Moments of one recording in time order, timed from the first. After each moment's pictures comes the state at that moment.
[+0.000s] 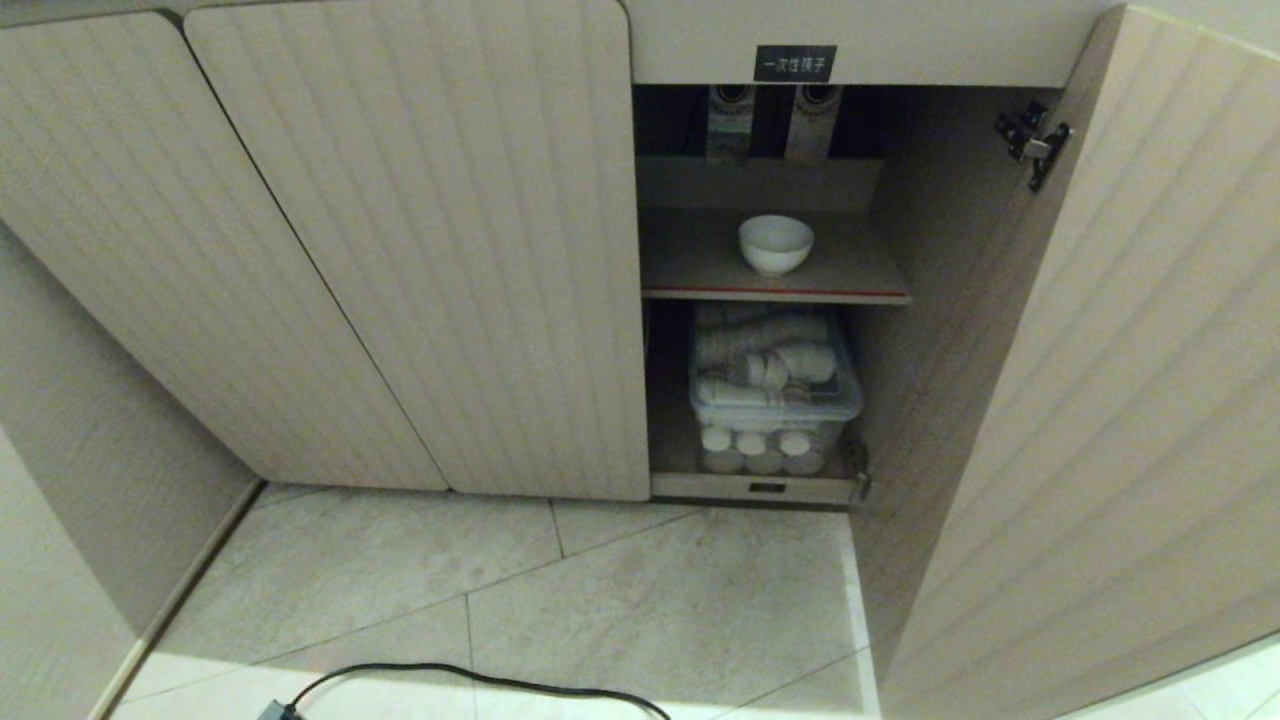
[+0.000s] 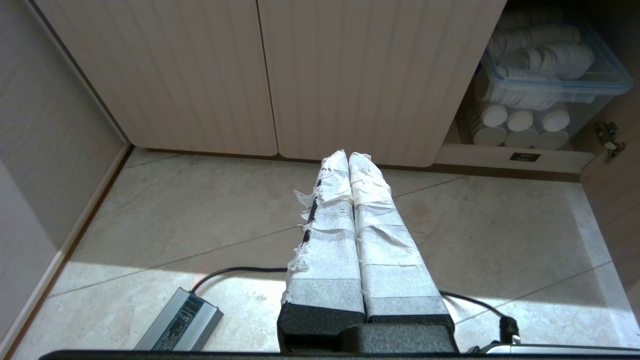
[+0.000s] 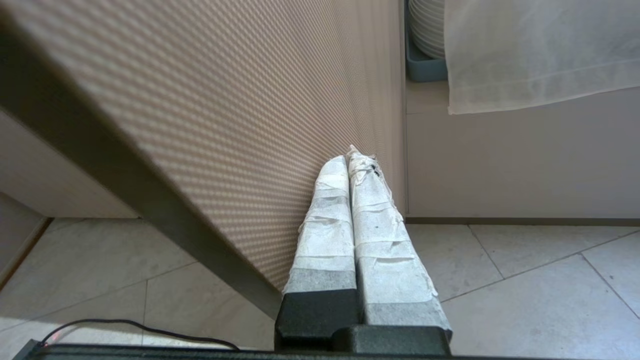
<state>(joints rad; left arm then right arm) 0.00 0.00 0.00 0.00 0.01 -0.03 0.09 0.70 -0.16 -0.61 0.02 0.19</state>
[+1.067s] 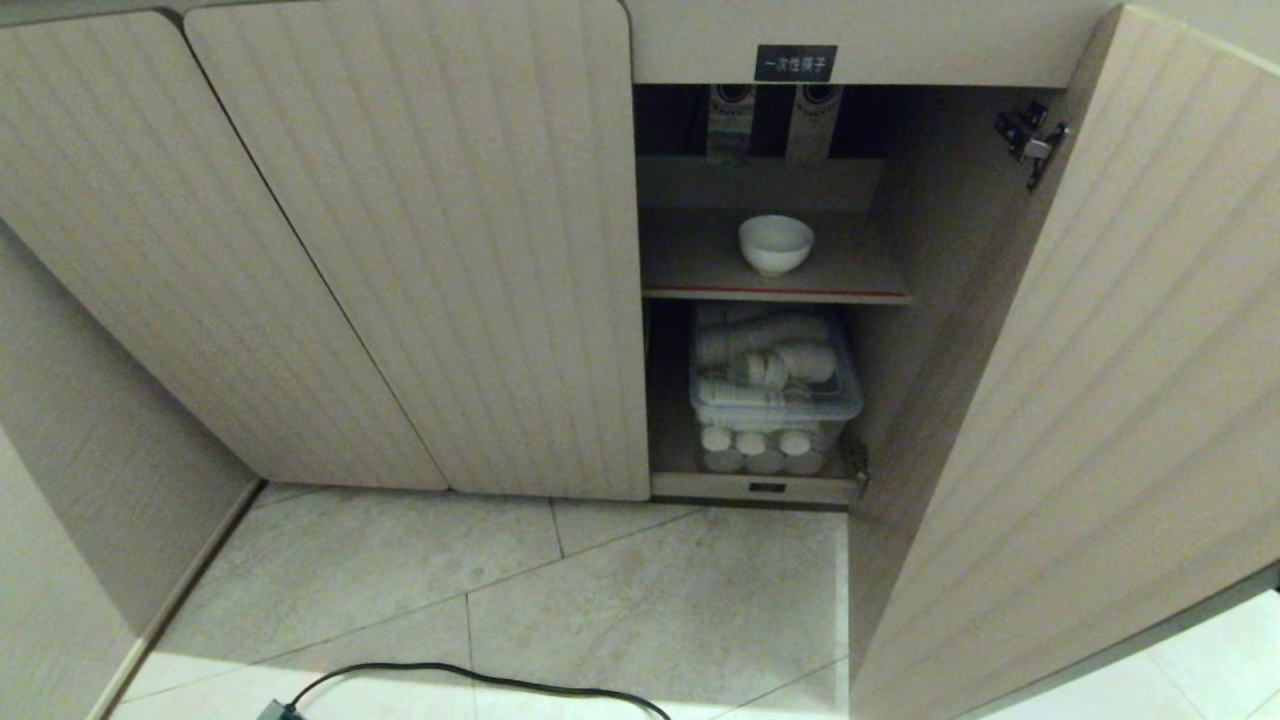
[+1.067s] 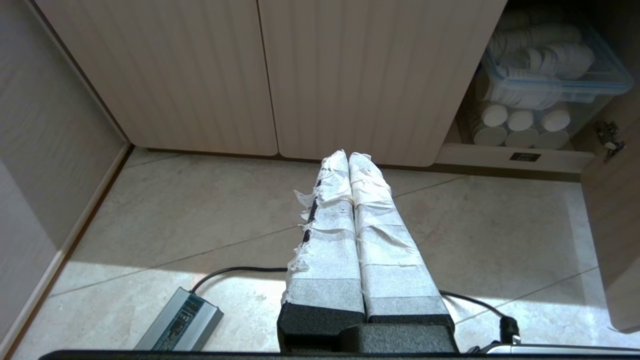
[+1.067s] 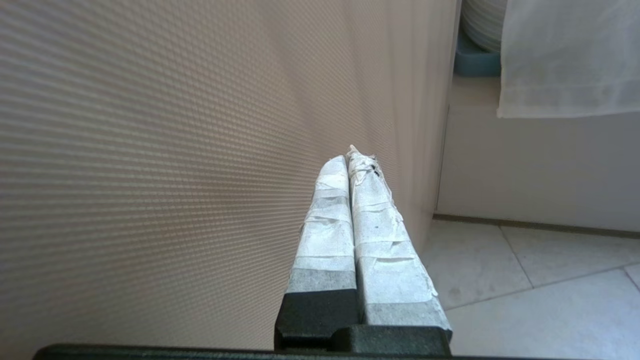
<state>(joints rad) 0.00 0.00 0.00 0.00 0.01 -0.03 0.12 0.95 -0.31 -0.62 0.09 0.18</state>
